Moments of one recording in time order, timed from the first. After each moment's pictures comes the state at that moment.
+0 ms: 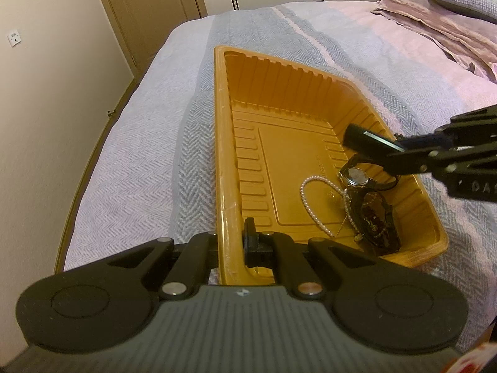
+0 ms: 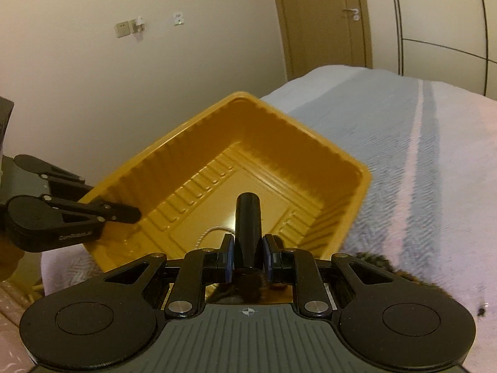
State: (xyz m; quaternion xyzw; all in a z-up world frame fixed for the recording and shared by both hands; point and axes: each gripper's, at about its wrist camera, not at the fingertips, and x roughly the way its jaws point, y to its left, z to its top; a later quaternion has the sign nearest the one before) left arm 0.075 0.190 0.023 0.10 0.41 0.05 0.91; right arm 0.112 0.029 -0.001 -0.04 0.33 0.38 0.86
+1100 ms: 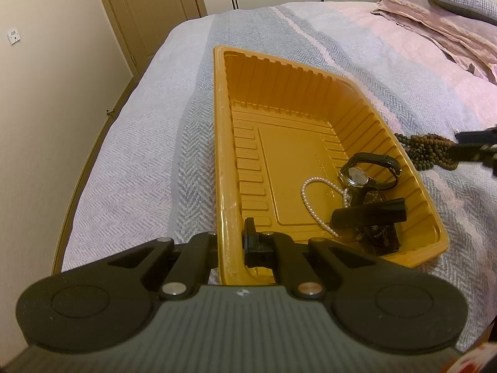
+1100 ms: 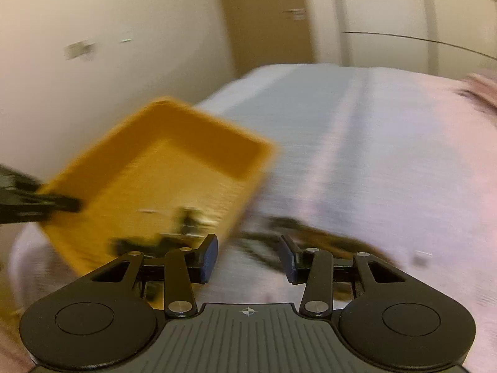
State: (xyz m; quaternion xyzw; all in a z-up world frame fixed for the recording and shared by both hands) left arm 0.074 0.192 0.021 0.10 0.41 0.04 0.91; right arm 0.108 -0.071 -0.016 -0.01 0.33 0.27 0.91
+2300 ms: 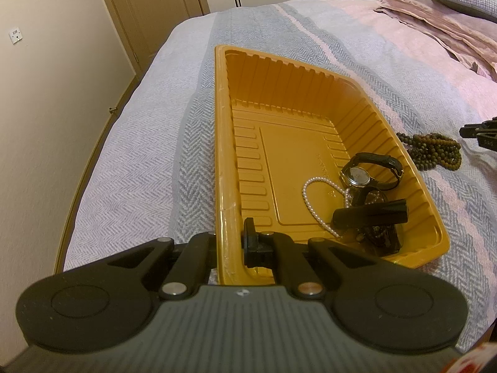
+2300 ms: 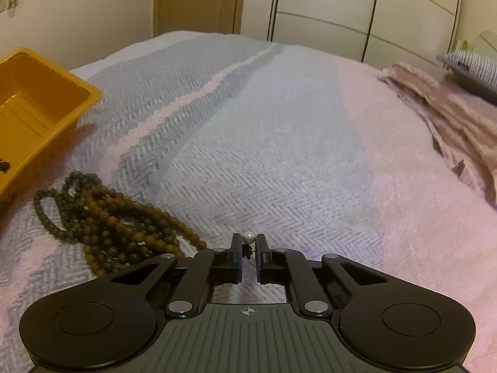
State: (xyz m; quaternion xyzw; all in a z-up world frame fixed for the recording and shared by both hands) left arm 0.076 0.190 0.023 0.10 0.41 0.05 0.90; right arm 0.180 -0.141 -0.072 -0.11 0.35 0.13 0.92
